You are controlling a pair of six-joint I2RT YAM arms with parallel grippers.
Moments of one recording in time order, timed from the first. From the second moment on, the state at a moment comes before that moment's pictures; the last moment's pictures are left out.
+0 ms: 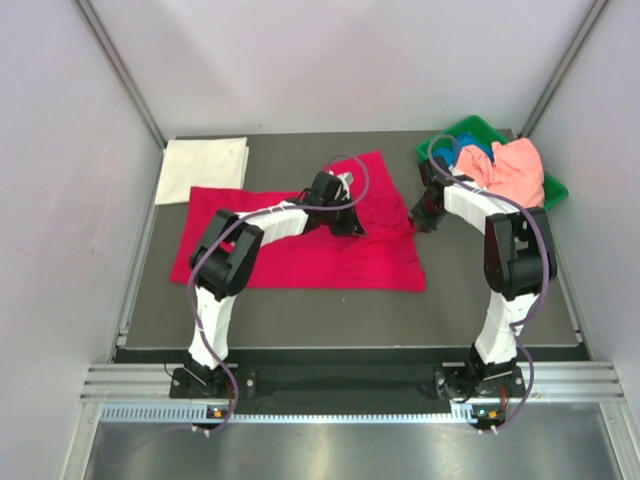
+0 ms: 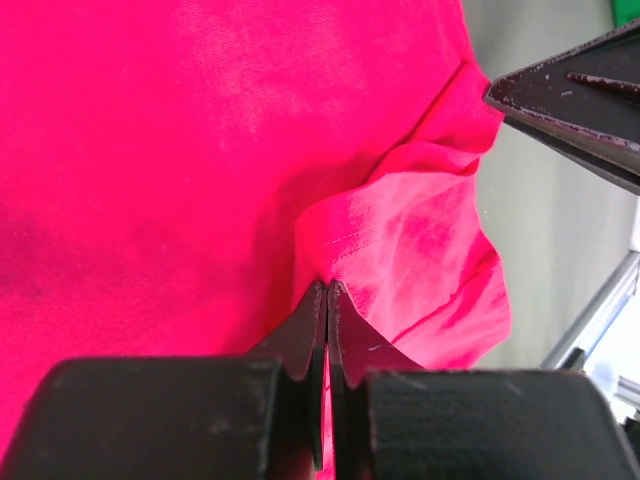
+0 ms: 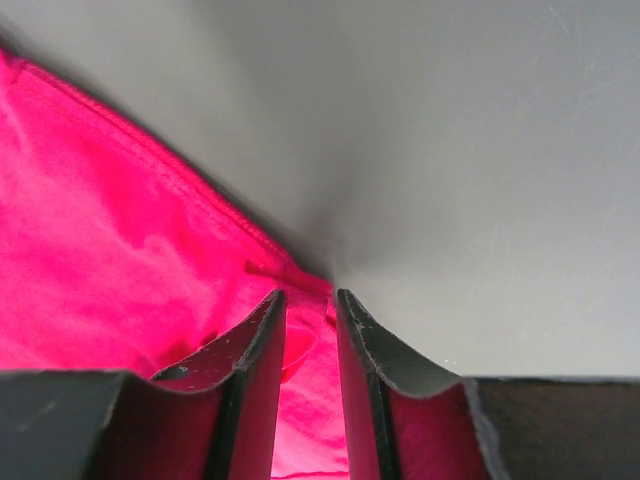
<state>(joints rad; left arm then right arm) -0.59 2.10 1.42 -0.07 0.40 -0.65 0.22 1.90 1.33 -0.59 0.13 0.90</state>
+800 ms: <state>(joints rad) -0.70 2.04 1.45 -0.27 -0.08 -0.73 0.24 1.93 1.31 -0.43 0.04 0.87</state>
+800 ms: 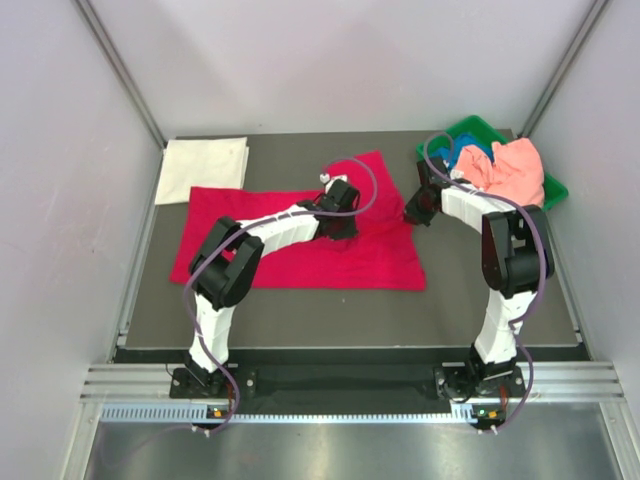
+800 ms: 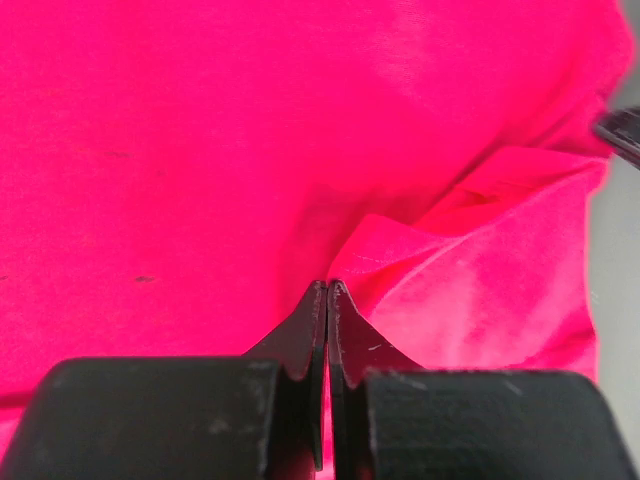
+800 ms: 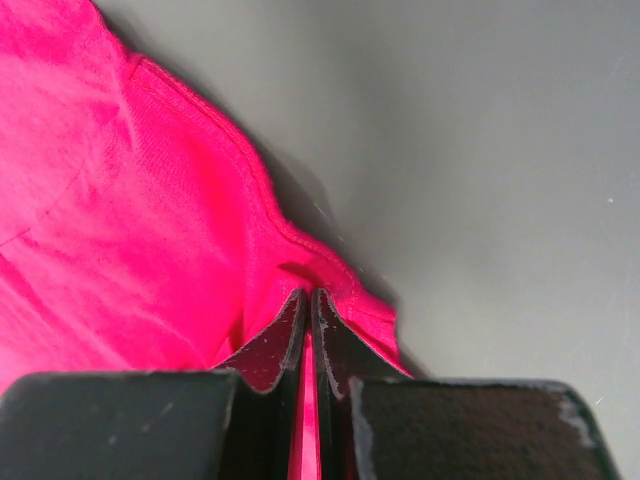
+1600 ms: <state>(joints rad) -0.72 2.05 1.56 -0.51 -0.39 -0.93 0.26 1.97 1.29 -0.15 -0.12 0.79</state>
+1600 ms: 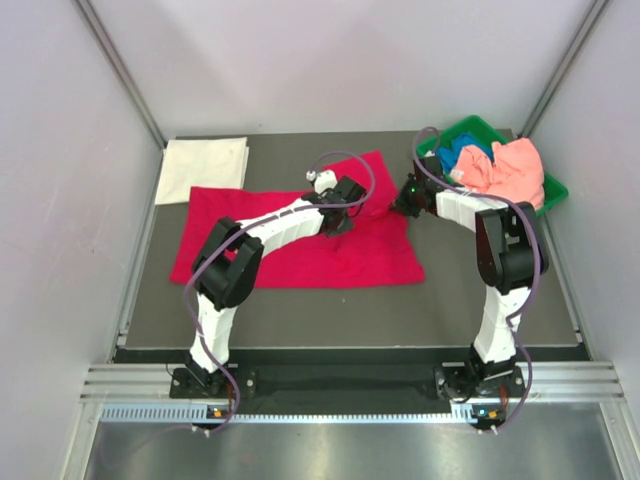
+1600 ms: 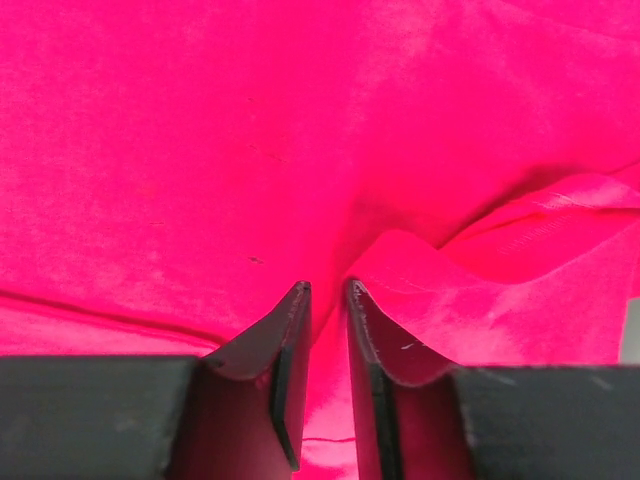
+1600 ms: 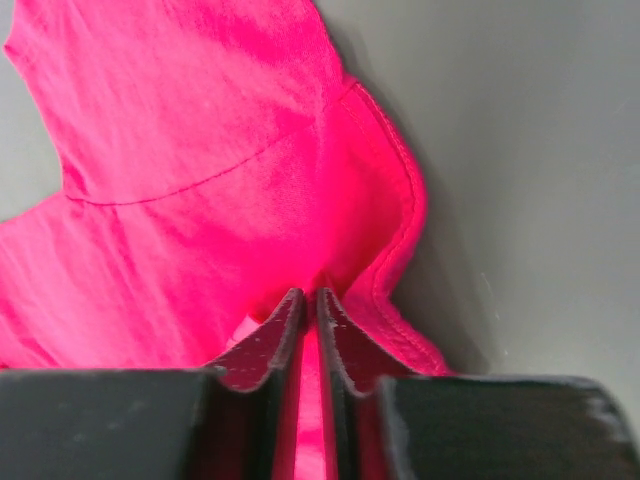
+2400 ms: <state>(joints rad) -0.31 1.61 1.03 -0.36 -0.06 -0.83 0.25 1.65 1.09 -0.55 0.00 0.74</state>
